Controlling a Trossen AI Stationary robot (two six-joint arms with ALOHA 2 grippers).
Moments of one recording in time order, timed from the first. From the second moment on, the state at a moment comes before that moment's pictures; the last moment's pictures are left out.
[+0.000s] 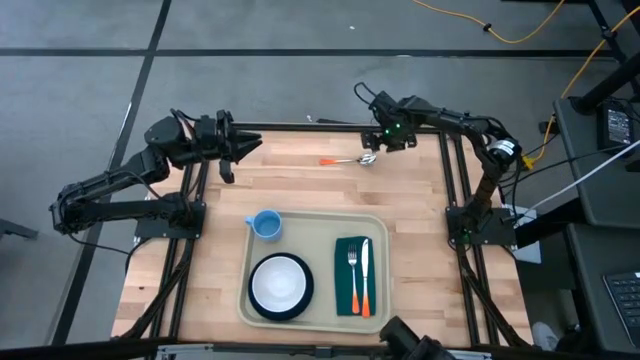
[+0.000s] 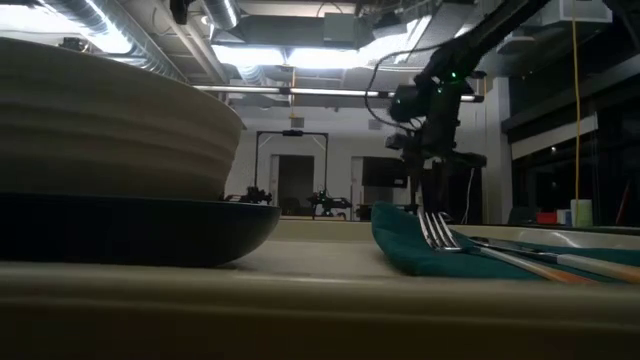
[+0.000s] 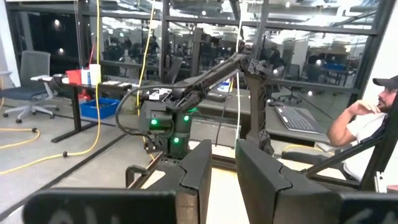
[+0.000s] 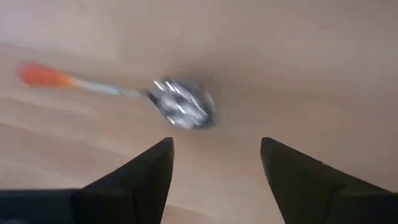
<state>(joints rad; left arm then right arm) 0.45 0.69 0.77 -0.01 0.20 -0.13 -0.76 1.80 1.33 -0.90 -0.13 0.67</state>
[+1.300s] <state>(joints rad) 0.45 0.69 0.77 -0.03 0.20 -0.14 -0.80 1.80 1.18 -0.66 -0.32 0.68</state>
